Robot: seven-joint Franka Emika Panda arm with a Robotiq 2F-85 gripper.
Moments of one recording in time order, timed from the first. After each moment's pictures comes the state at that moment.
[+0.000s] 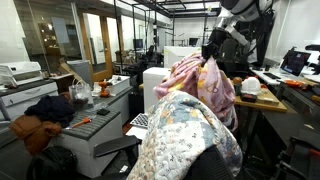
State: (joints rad) arm -0.17 0.06 0.04 -2.08 0.47 2.24 -0.23
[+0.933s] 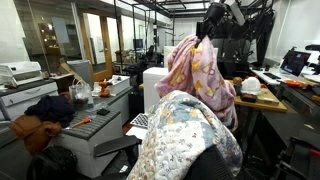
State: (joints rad) arm -0.08 0.00 0.01 -1.95 0.50 2.08 -0.21
